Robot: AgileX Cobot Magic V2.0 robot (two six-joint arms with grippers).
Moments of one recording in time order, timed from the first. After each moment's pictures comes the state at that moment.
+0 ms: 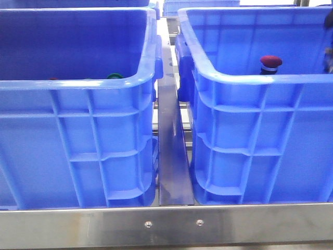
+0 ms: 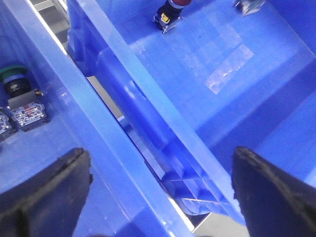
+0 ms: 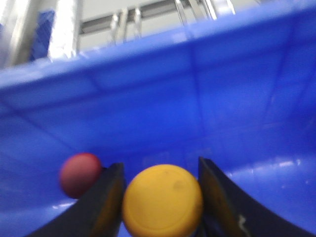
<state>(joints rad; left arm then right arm) -0.73 1.41 -1.33 -0.07 0.70 -0.13 -0.09 1.48 -0.93 1.48 0.05 -1.24</state>
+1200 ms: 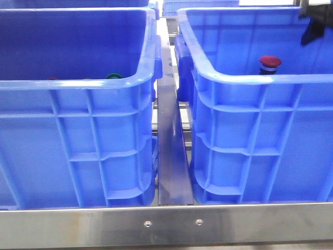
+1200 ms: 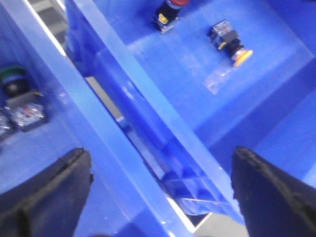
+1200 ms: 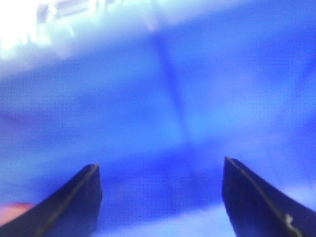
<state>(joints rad) -0.73 1.40 -1.33 -0.05 0.70 -0.14 -0.09 1.65 -1.08 1.49 0.02 -1.24</state>
